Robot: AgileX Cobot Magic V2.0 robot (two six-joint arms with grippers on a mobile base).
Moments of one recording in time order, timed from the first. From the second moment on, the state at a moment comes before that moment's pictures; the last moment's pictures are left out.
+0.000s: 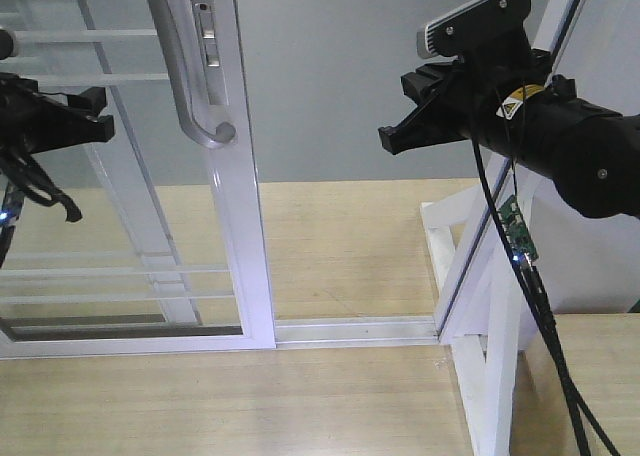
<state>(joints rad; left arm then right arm) -0.13 1.41 -0.79 -0.14 -0.20 0.18 0.43 1.45 -0.92 0.23 -0.12 -0.42</state>
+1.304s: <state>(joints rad) -0.11 1.79 -1.31 -0.22 -0.13 0.27 0.43 1.45 -0.92 0.23 -0.15 -0.46</state>
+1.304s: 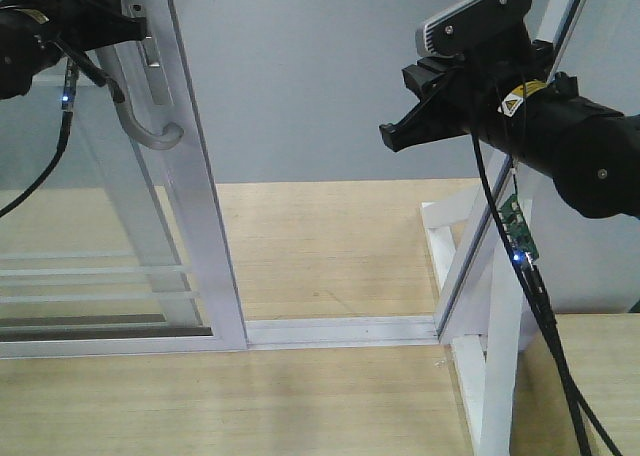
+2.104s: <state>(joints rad) 0.03 1.72 -1.29 -0.26 0.00 0.30 0.43 1.45 -0.92 0.23 -0.13 -0.46</state>
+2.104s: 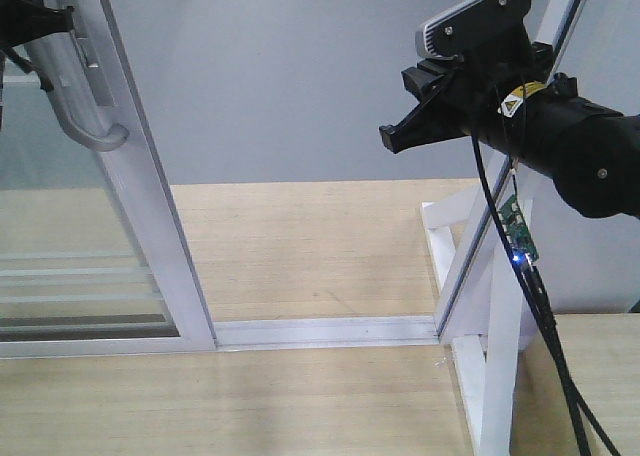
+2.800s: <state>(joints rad) 0.01 0.97 -0.71 -0.19 0.17 0.31 0.42 1.24 -0.90 0.27 0.09 -0.44</state>
